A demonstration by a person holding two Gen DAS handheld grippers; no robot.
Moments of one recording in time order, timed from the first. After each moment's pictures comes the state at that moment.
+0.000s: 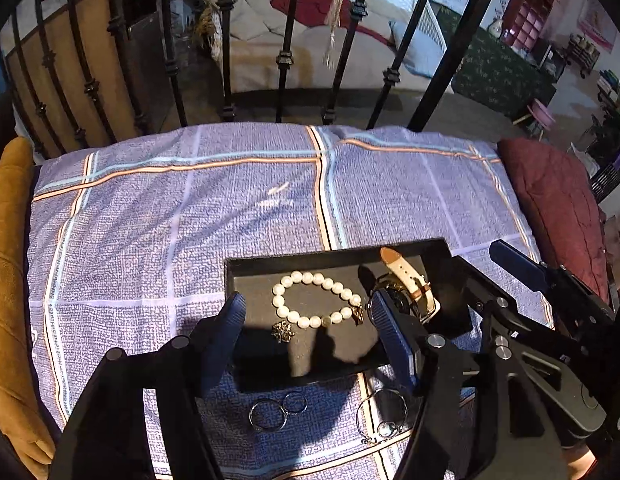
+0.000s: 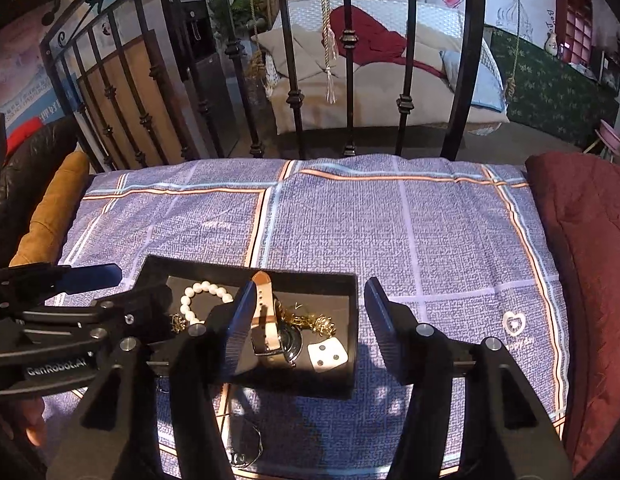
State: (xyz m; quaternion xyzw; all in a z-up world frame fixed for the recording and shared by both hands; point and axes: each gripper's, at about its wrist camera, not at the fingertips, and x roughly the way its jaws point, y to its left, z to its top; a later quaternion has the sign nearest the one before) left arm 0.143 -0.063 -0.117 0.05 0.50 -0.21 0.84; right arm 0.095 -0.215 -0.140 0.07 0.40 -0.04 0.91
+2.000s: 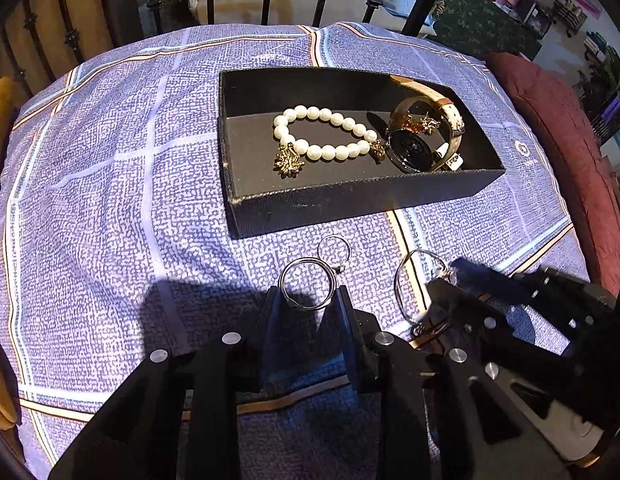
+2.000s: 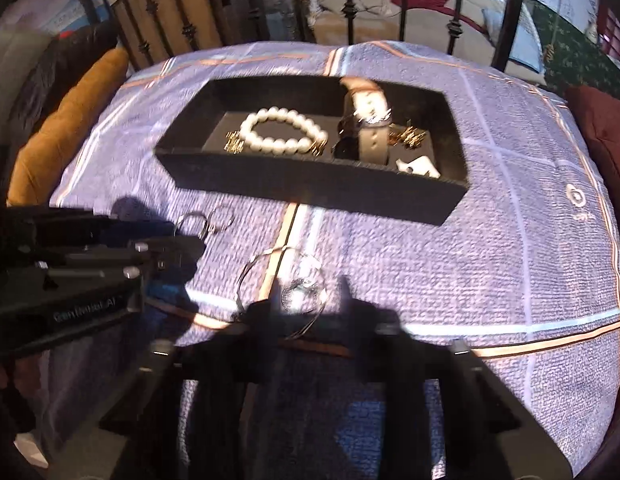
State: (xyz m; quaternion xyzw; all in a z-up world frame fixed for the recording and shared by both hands) left arm 0.083 -0.021 -0.198 0.08 0.56 -0.24 0.79; right arm 0.021 -0.148 -0.219 0.04 0.50 0.02 0.87
